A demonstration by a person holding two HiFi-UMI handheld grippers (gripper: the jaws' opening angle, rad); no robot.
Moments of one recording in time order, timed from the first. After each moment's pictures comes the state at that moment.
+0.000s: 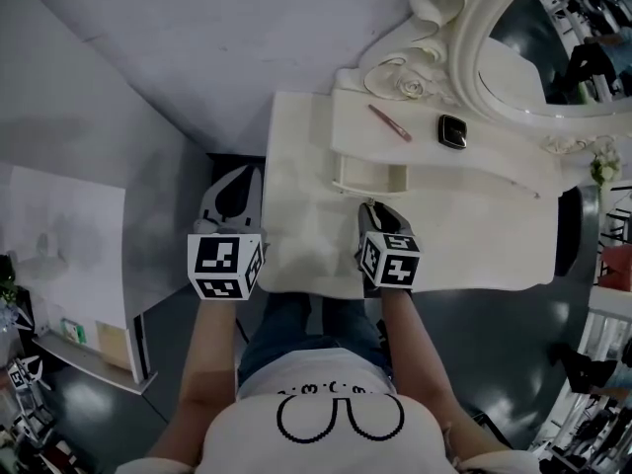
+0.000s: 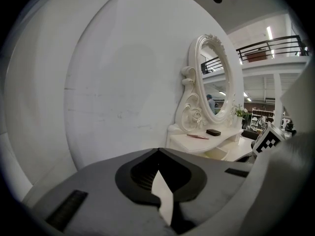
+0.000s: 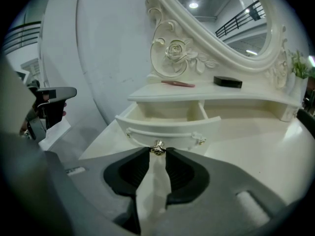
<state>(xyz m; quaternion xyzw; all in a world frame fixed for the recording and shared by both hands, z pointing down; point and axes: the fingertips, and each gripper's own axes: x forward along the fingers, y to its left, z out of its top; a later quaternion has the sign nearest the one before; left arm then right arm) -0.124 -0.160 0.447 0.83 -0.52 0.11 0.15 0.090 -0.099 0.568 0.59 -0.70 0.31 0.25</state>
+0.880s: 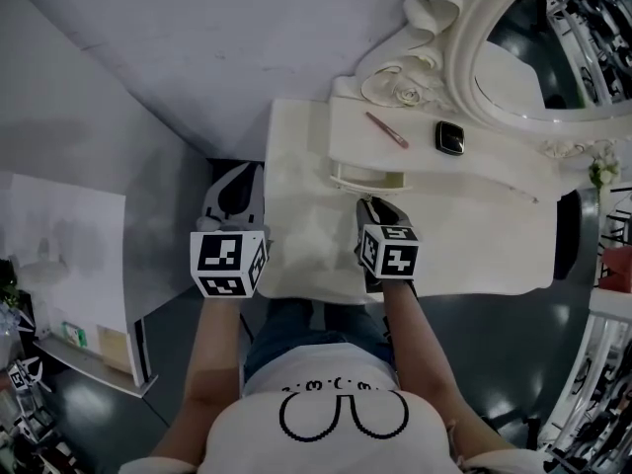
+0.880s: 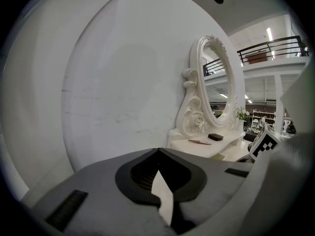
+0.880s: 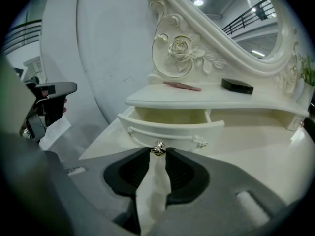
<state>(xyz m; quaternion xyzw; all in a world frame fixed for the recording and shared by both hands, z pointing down) -0.115 -0.176 0.435 0.83 -0.53 0.10 0.14 0.090 -0.122 0.564 0.58 -0.71 0.31 0.27</state>
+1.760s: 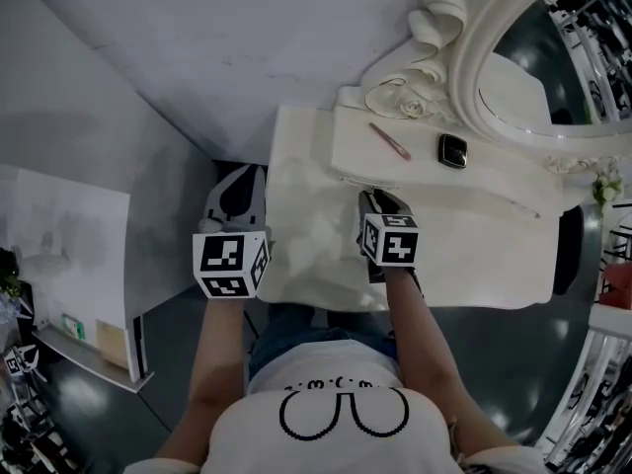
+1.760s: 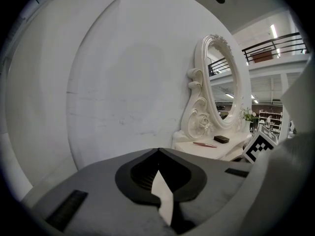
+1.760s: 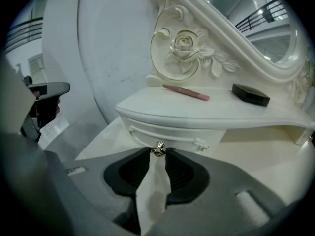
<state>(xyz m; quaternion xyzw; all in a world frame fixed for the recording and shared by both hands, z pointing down) -0.118 -0.185 0.431 0.82 -0.55 0.09 0.14 0.094 -0.162 0.565 0.56 -0.72 0.29 0.28</state>
